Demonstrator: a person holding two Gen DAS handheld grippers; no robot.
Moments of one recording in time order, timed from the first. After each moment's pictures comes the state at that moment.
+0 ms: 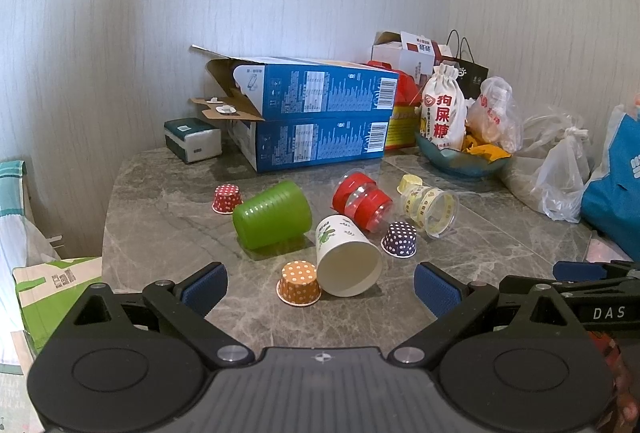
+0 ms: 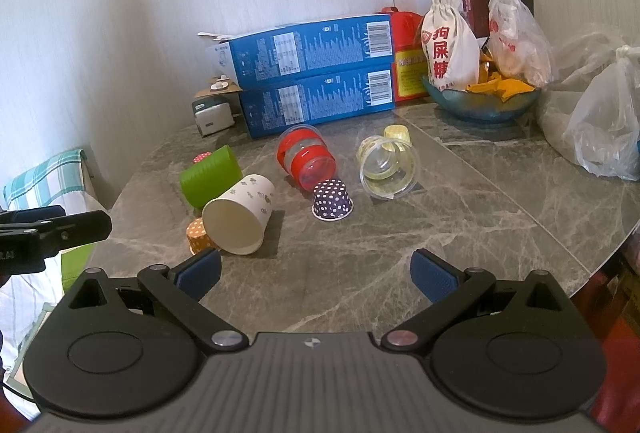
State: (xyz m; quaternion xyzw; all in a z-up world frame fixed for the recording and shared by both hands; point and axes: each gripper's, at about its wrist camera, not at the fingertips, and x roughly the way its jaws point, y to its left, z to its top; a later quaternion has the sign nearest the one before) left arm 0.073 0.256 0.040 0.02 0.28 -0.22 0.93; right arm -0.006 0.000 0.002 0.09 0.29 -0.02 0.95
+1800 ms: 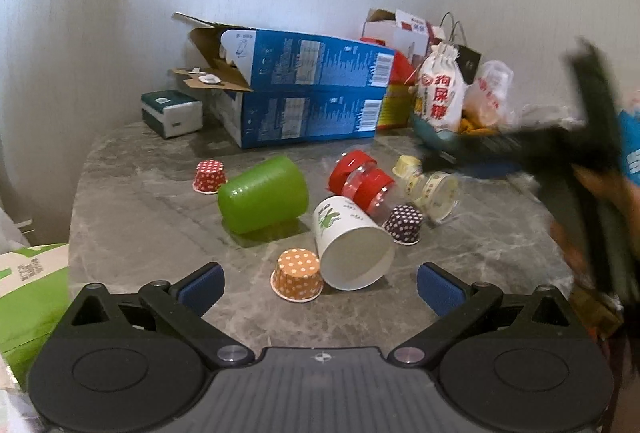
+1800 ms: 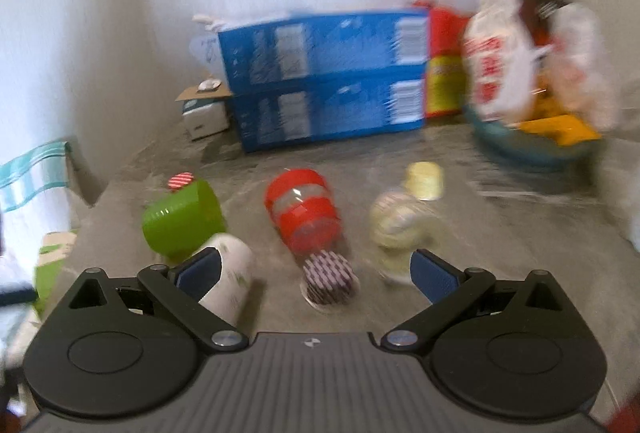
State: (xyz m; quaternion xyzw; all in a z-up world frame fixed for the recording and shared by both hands) left arm 0.114 0.264 0.008 0.00 0.31 -0.26 0.91; right arm 0.146 -0.023 0.014 0.07 0.33 0.03 0.94
